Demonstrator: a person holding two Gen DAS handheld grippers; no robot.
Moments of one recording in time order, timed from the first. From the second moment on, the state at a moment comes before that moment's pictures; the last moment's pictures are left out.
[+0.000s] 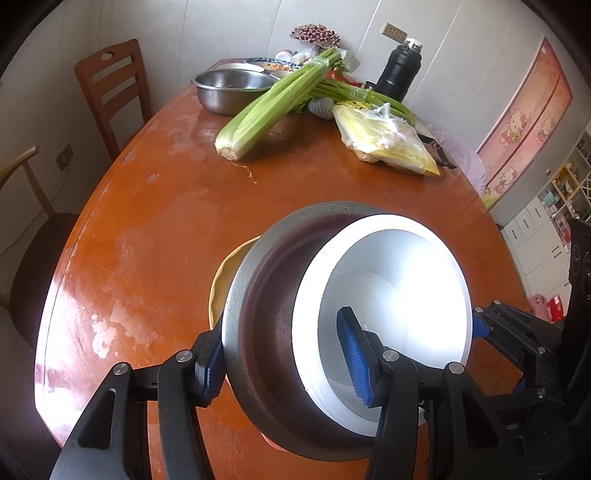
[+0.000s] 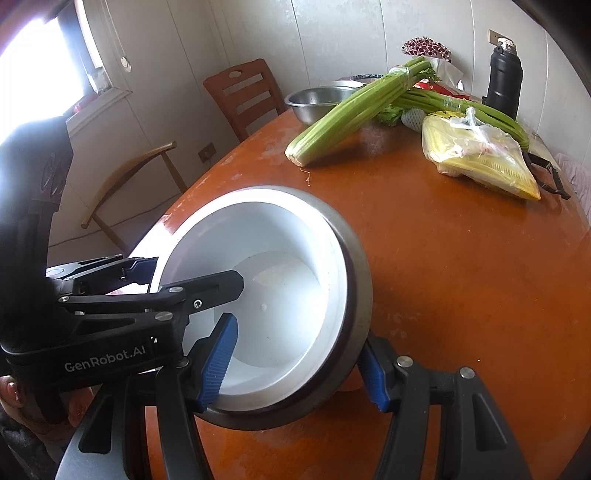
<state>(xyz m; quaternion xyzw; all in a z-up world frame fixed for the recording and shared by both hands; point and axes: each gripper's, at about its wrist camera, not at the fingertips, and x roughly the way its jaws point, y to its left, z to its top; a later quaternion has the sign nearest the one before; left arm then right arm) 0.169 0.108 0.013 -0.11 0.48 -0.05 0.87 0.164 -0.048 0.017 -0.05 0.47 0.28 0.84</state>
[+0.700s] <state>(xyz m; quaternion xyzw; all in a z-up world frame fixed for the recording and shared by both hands) 0.170 0.105 0.007 -0.08 0.47 -0.03 0.88 0.170 -0.043 0.005 -0.07 0.48 0.26 0.84</state>
